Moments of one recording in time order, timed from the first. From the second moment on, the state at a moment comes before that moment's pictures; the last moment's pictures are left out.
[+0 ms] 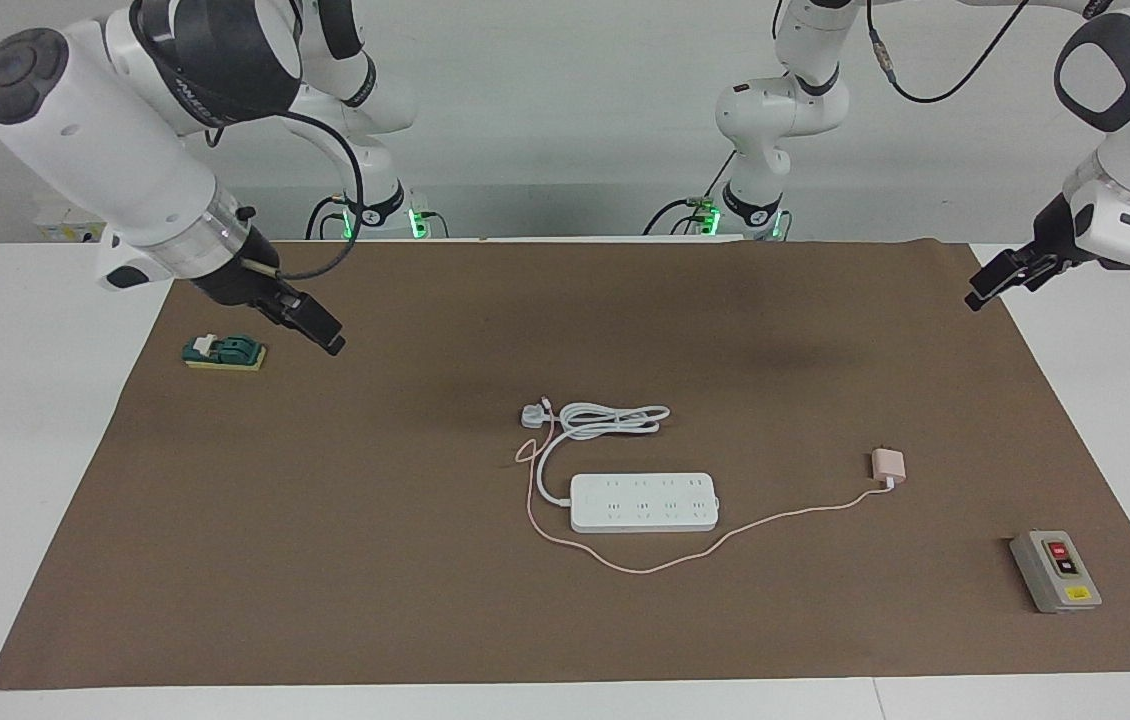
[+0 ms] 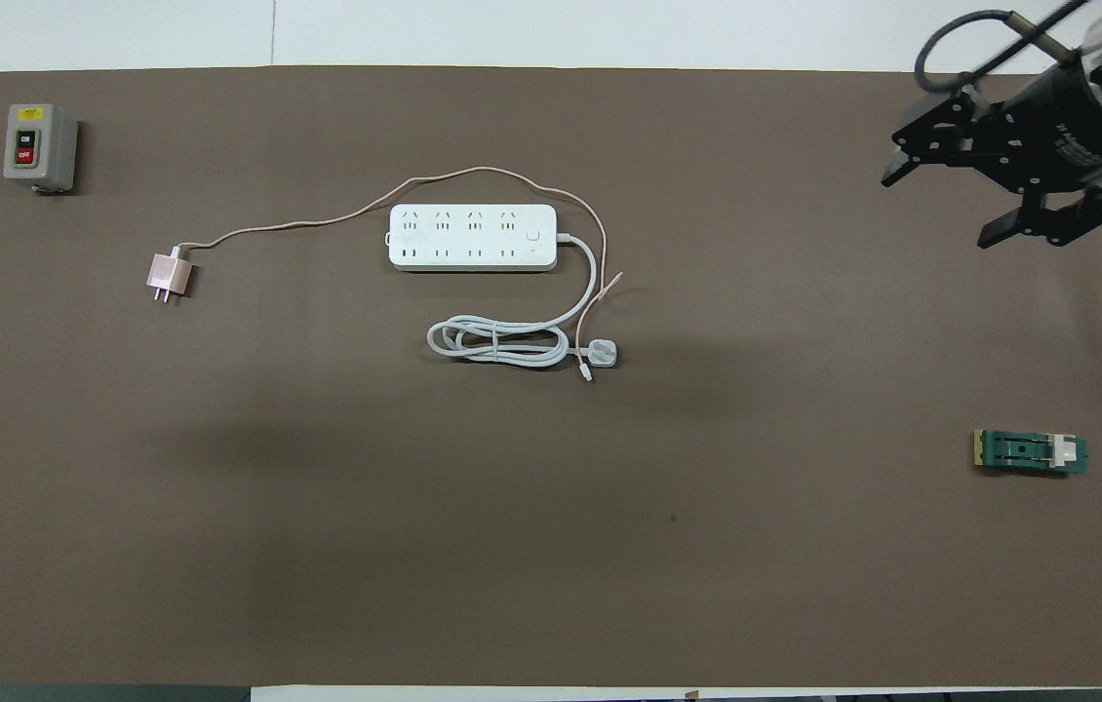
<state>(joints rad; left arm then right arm) 0.06 0.10 0.06 -1.50 0.00 1.50 -0.09 0.08 0.37 -0.06 -1.06 0.19 1.34 0.53</state>
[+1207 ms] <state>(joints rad) 0.01 0.00 0.04 -1.60 0.00 1.50 0.05 0.03 -0.04 -0.05 -1.64 -0.02 1.54 -0.07</state>
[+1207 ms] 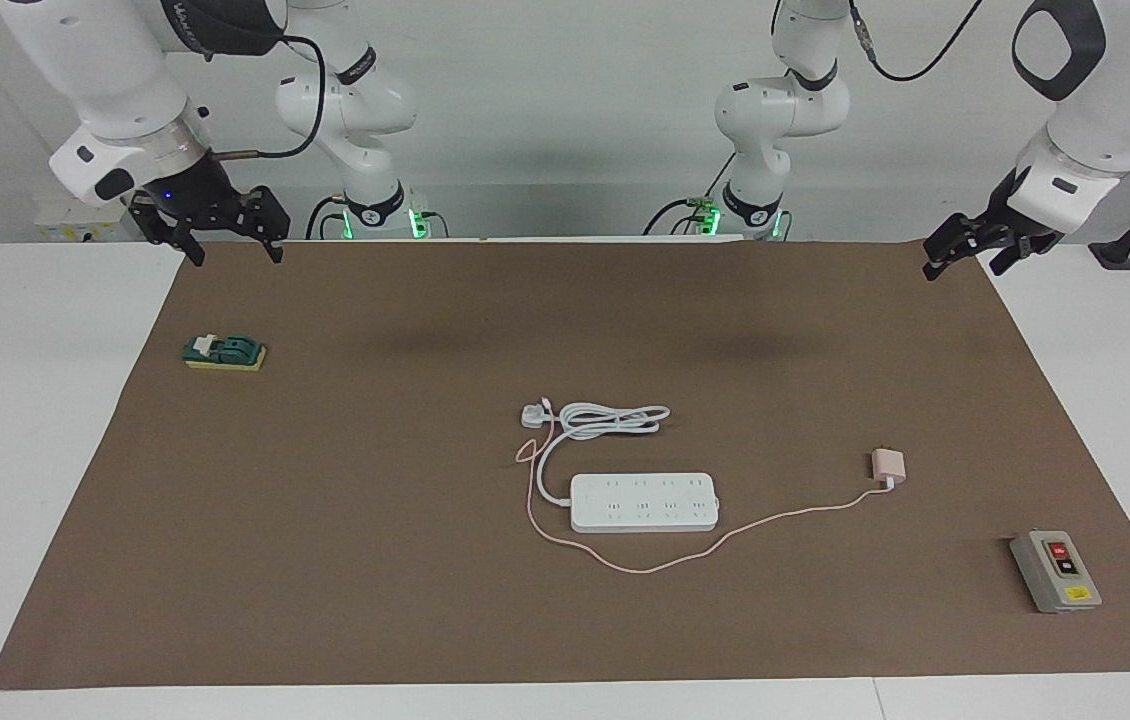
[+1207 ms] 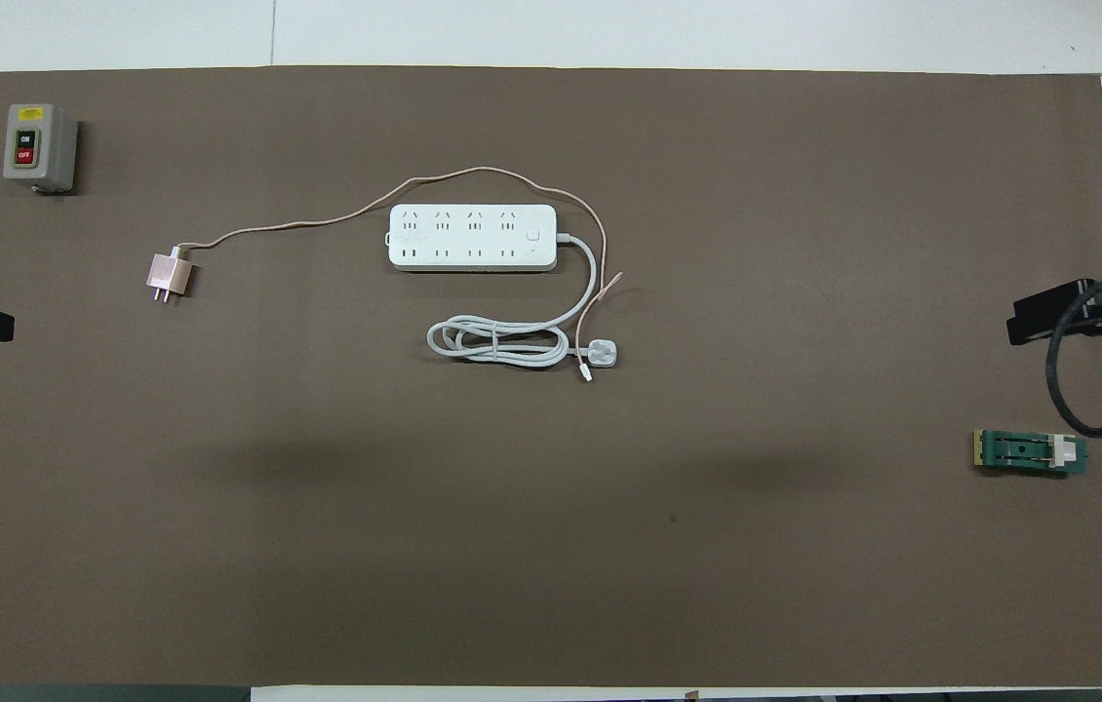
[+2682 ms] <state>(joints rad) -0.01 -0.01 0.04 -1.59 -0.01 1.51 0.05 -0.01 -0.05 -0.01 -1.65 -0.03 1.54 -0.11</state>
